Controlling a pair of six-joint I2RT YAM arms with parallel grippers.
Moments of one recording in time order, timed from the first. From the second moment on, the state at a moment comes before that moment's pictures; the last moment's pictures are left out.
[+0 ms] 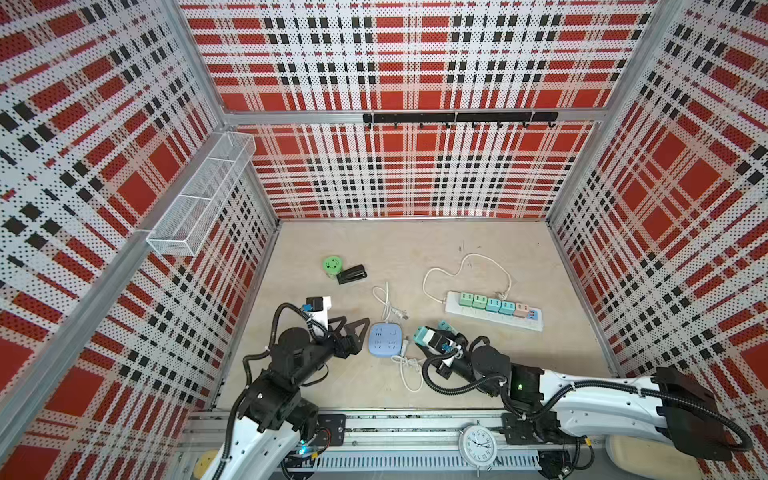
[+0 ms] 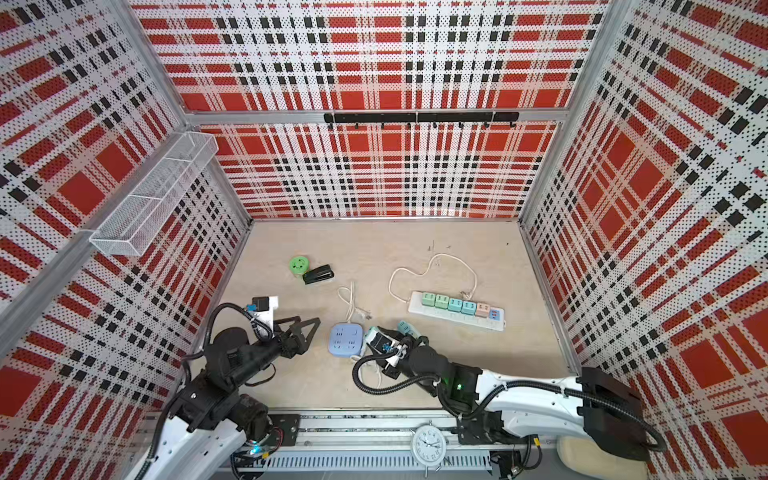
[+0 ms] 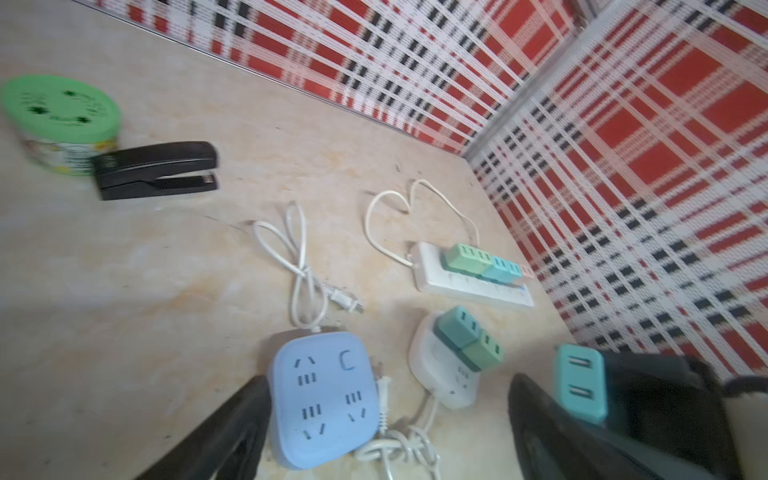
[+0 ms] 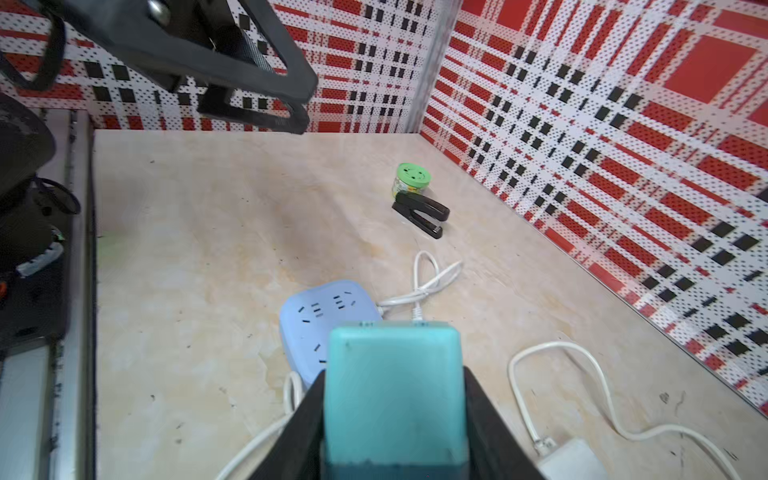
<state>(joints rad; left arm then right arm) -0.50 0.38 0.46 -0.36 0.21 -0.53 1.25 1.00 0.36 0.43 0.40 -0.23</state>
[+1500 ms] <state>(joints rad) -1.13 1.04 0.76 -0.25 -0.03 -0.40 1.32 0.95 0.15 0.76 0.35 -0.27</state>
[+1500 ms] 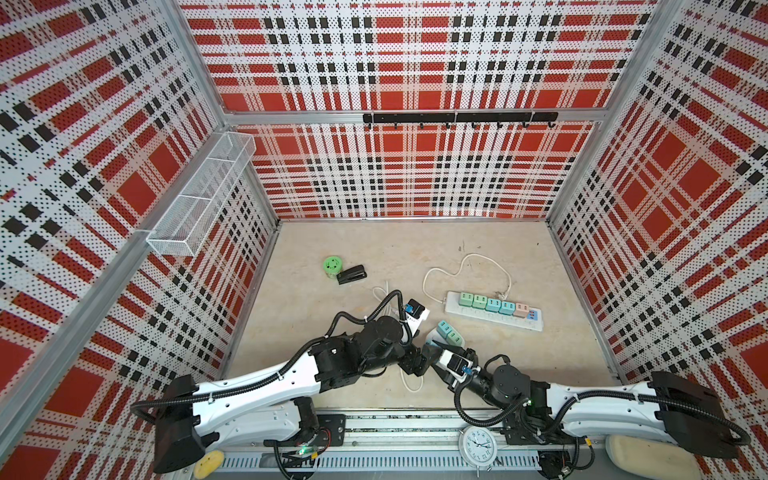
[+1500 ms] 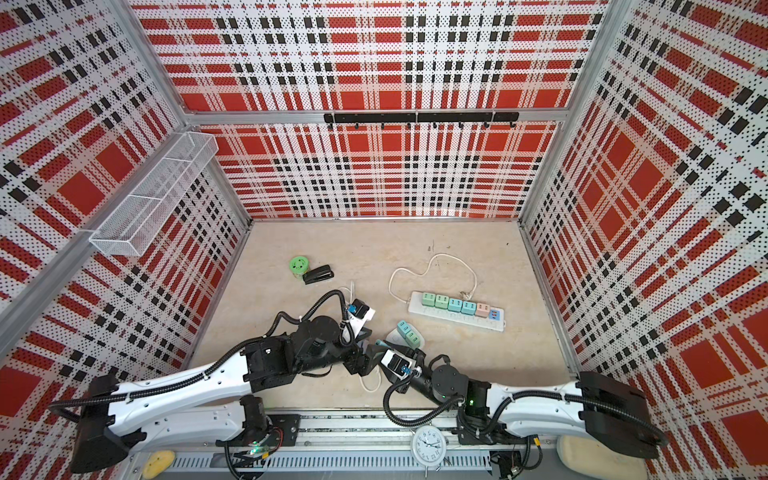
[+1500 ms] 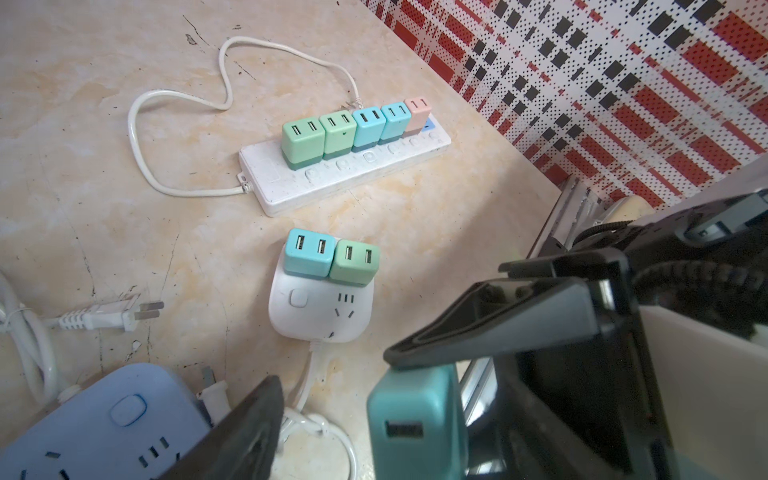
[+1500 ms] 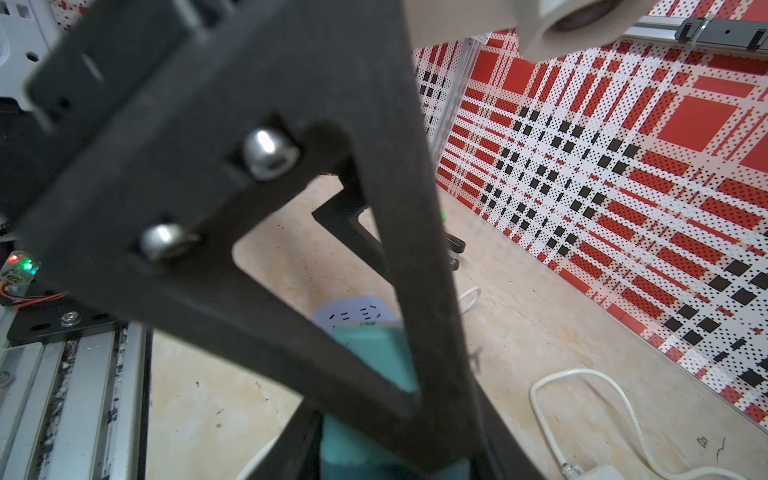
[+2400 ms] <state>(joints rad) -1.01 1.09 0.76 -0.15 0.18 -0.42 1.33 0.94 0.14 0.85 0.39 -0.29</state>
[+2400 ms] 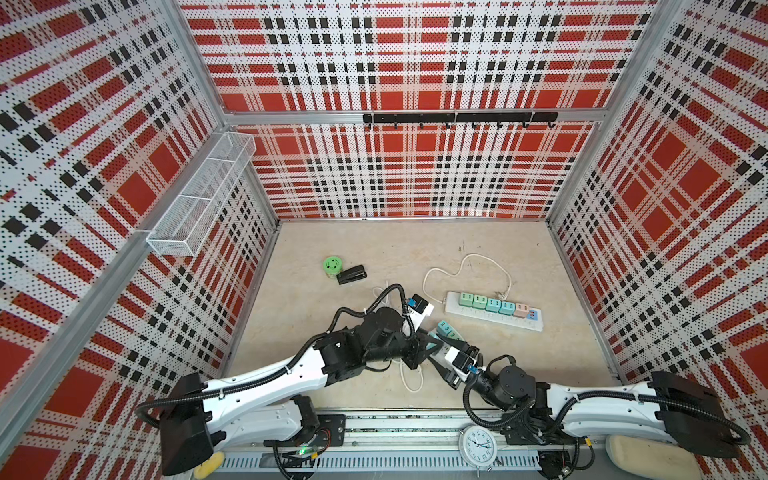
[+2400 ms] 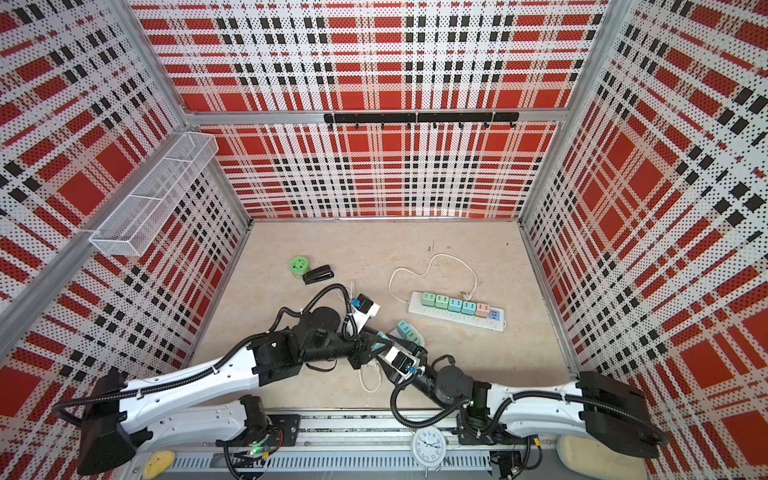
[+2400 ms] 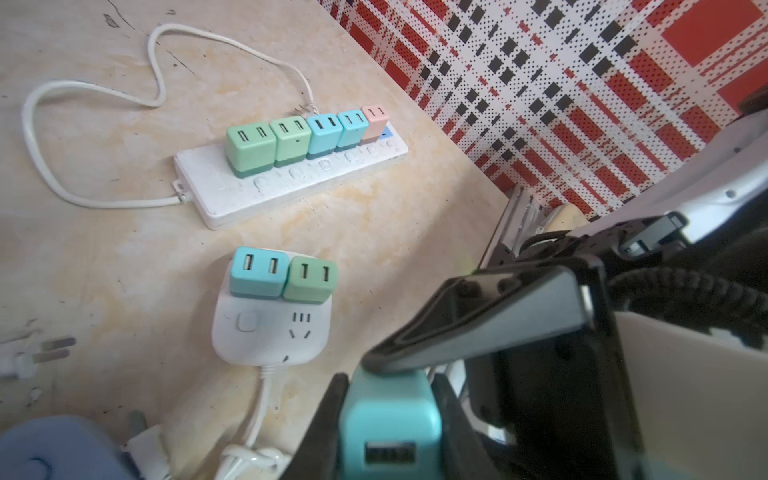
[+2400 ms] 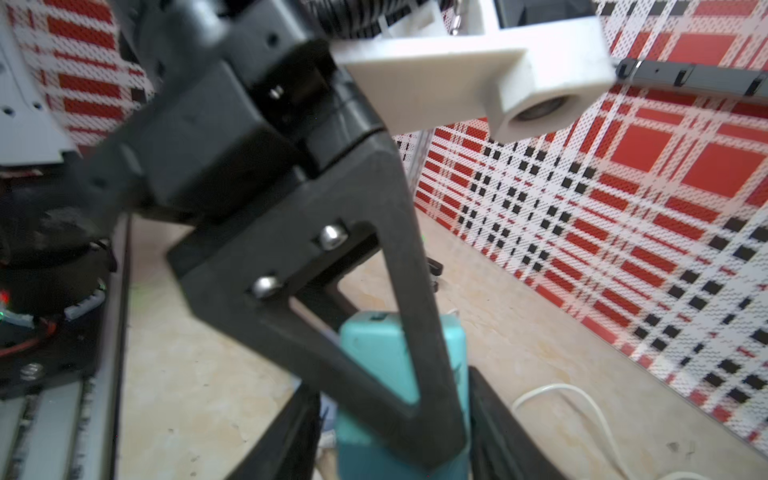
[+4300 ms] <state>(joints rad) -0.81 1.30 0.70 -0.40 0.09 0.90 0.79 0.41 0.06 0.25 0.61 0.12</state>
